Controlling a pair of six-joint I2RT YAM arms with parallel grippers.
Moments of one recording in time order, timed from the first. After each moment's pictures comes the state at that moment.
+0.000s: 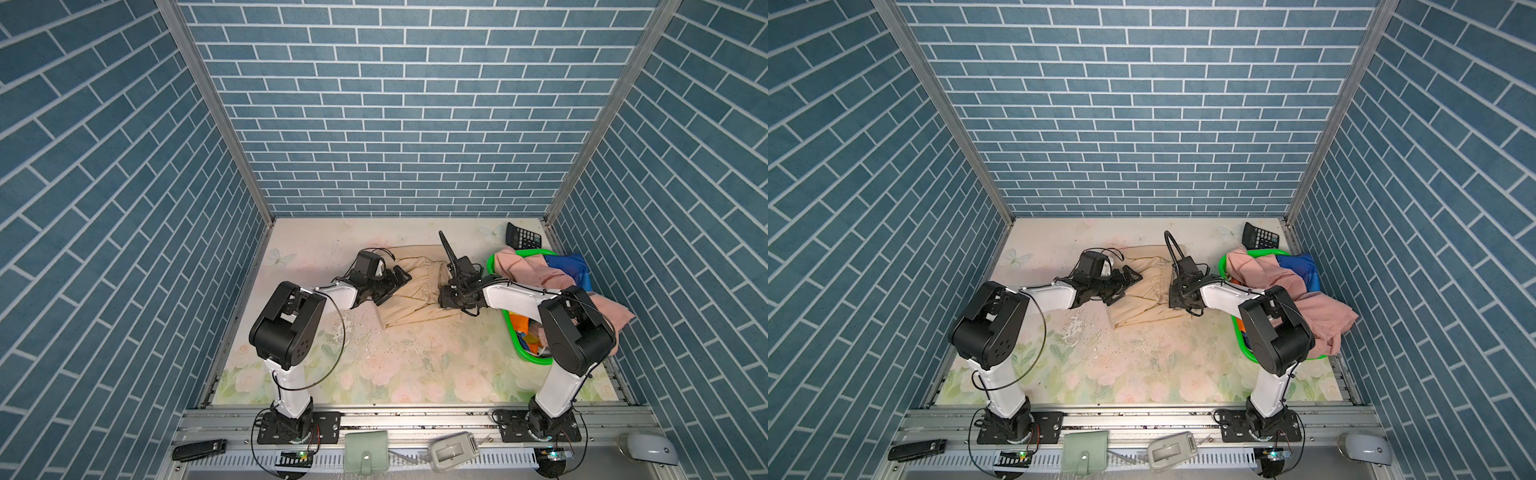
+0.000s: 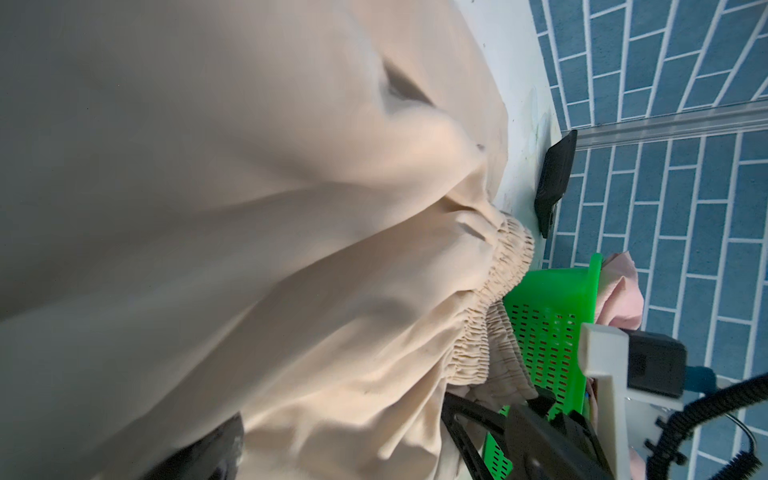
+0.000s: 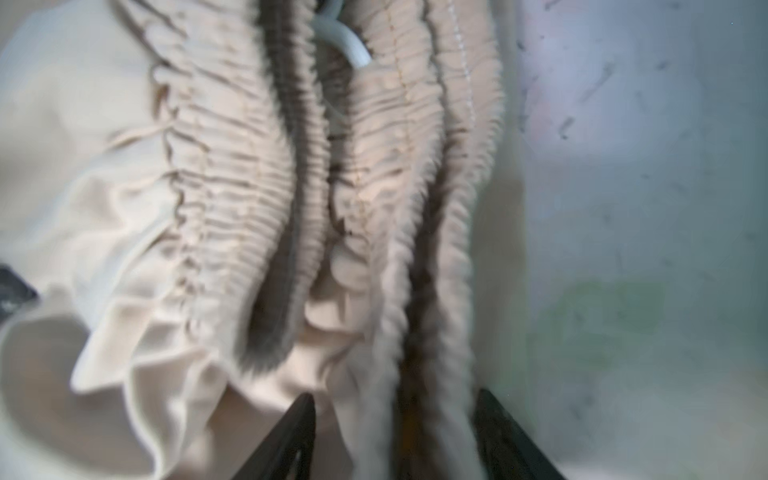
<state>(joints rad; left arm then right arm) -0.45 1.84 1.03 0.08 0.43 -0.97 0.58 1.74 1.03 -0.37 -0.01 0.47</state>
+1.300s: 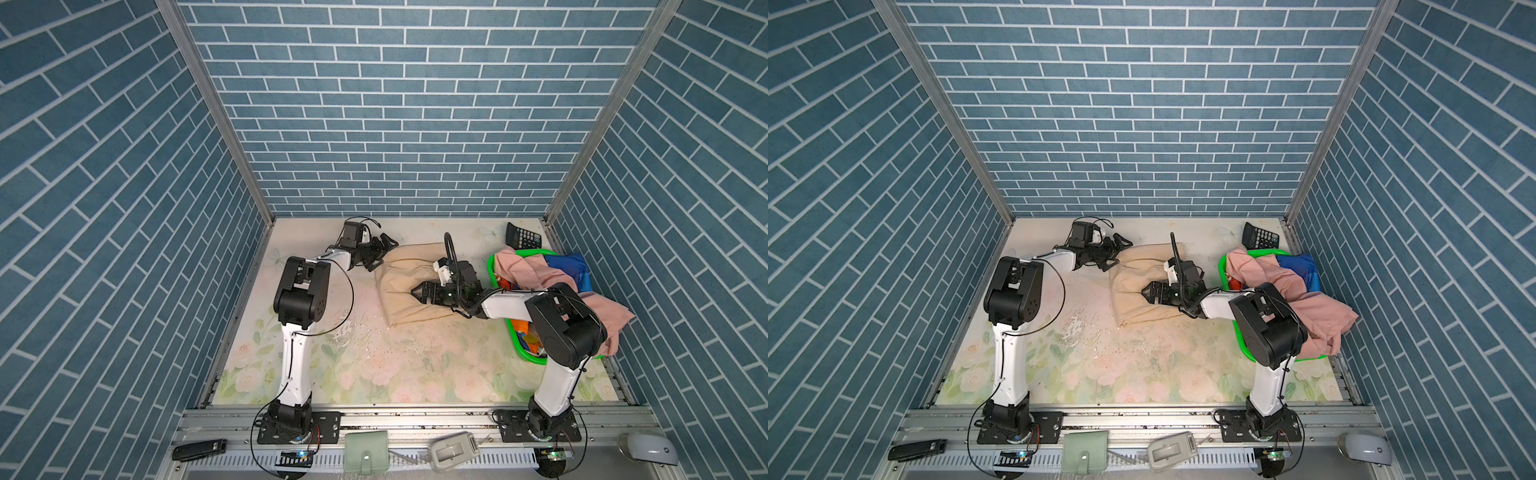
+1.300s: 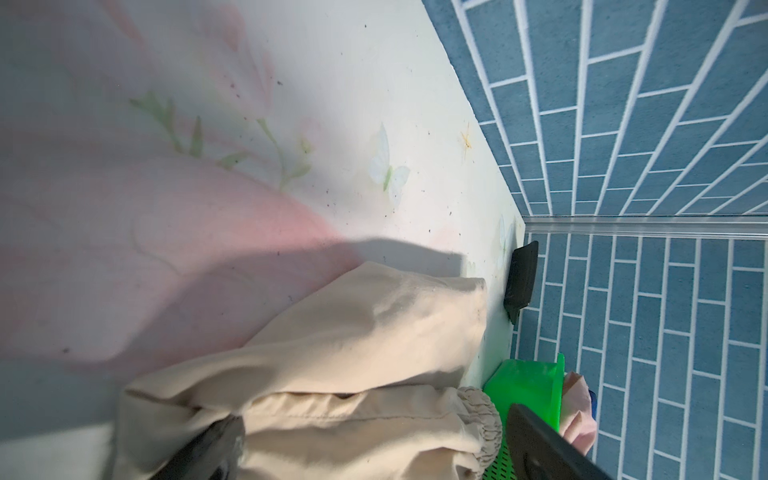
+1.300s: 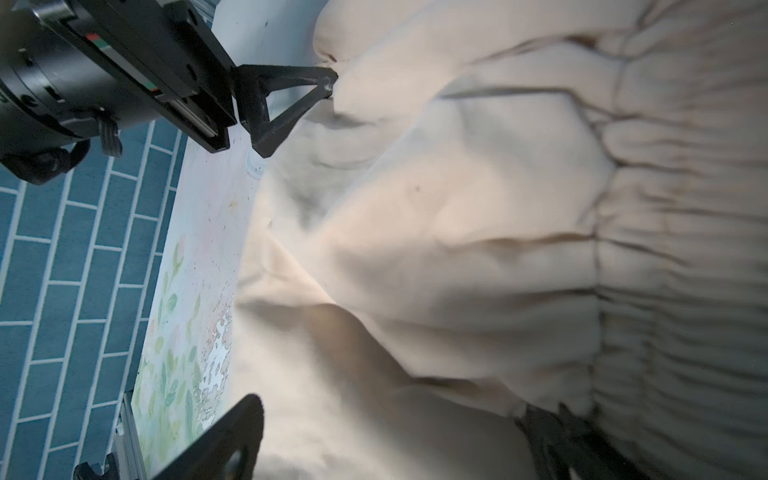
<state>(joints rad) -0.23 2.25 1.53 0.01 0.59 -0.91 0.57 1.82 0.87 0.24 -0.40 0.60</state>
